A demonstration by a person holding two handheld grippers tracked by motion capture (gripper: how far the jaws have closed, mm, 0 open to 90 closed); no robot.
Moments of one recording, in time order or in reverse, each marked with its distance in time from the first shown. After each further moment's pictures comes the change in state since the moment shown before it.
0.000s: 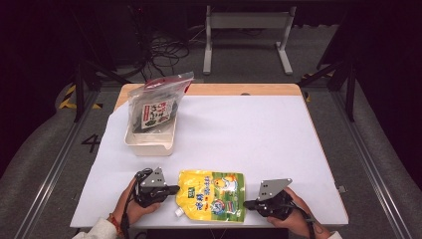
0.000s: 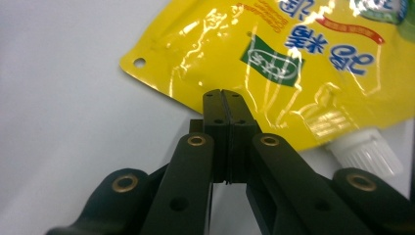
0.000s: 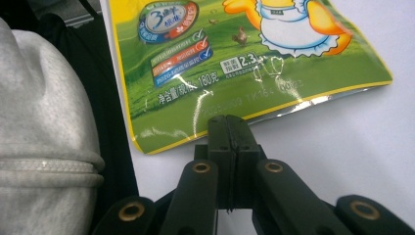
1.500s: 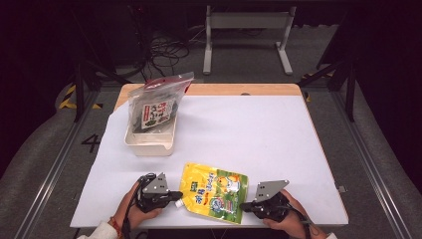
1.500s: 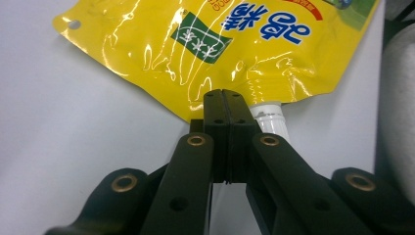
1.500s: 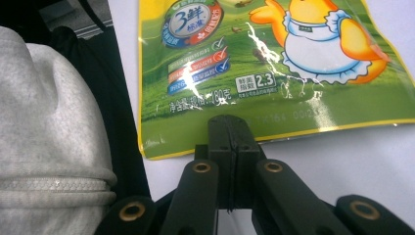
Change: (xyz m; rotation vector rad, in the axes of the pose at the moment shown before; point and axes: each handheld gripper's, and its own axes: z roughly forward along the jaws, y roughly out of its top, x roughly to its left) left arm -0.014 -0.001 0.001 0.012 -0.034 0.075; right arm 0.006 0.002 0.007 -0.027 0.023 0.022
